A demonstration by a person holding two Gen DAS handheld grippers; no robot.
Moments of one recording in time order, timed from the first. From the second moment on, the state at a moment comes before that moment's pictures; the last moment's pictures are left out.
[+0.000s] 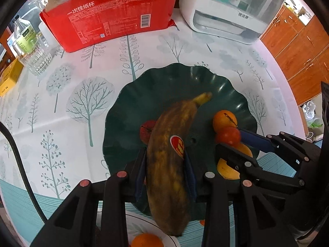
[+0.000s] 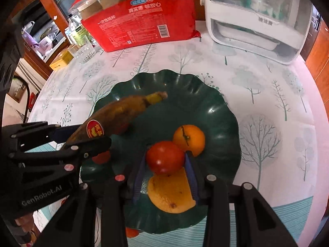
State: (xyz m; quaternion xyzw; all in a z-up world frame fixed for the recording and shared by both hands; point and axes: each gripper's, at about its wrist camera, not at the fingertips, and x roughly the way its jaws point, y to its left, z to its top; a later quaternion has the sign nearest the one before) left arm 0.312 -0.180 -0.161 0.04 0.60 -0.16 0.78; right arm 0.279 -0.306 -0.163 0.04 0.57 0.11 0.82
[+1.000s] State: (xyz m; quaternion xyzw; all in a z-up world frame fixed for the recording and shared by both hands) left arm 0.289 -0.179 -0.149 0.08 0.58 -0.16 0.80; right arm 0.265 -0.305 -0.156 0.00 0.56 0.10 0.82
